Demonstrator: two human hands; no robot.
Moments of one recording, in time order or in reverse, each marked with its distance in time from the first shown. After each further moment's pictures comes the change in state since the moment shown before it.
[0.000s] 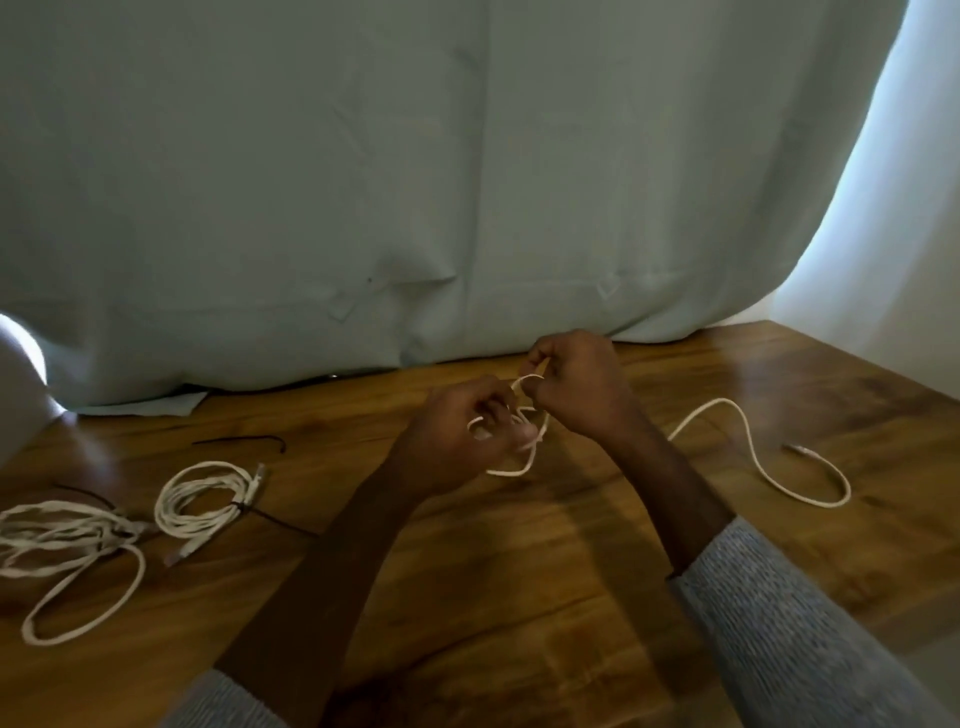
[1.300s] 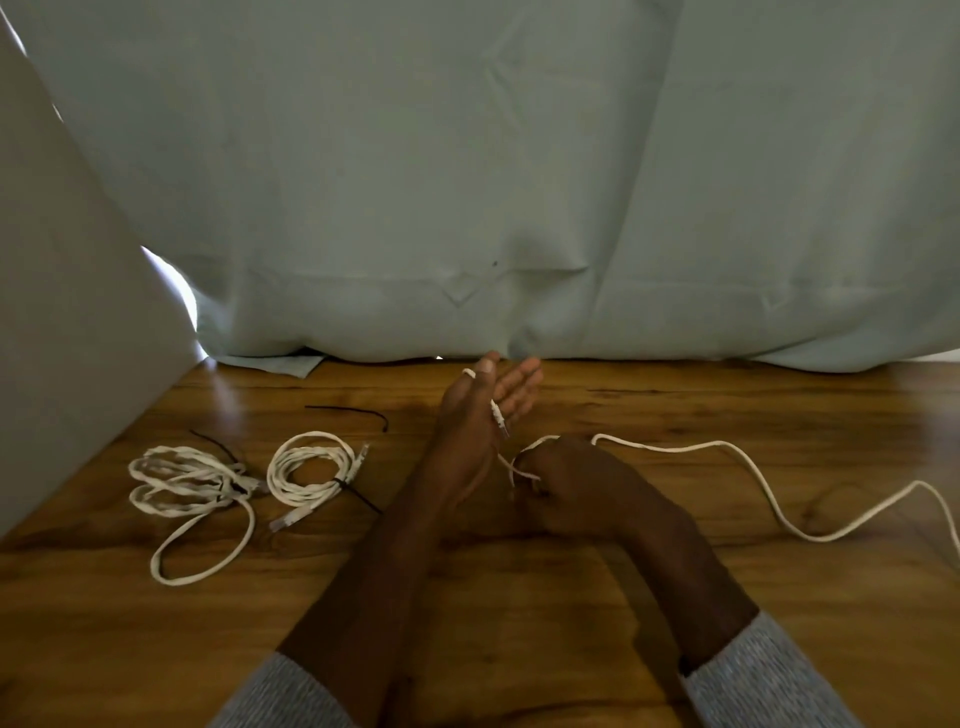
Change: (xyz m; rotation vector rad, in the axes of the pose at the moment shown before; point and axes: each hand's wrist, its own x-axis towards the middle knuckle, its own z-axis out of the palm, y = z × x) left_hand 0.001 -0.070 -0.032 -1.012 0.466 -0.486; right_hand -0.011 -0.015 0.127 -0.157 -0.610 -0.425
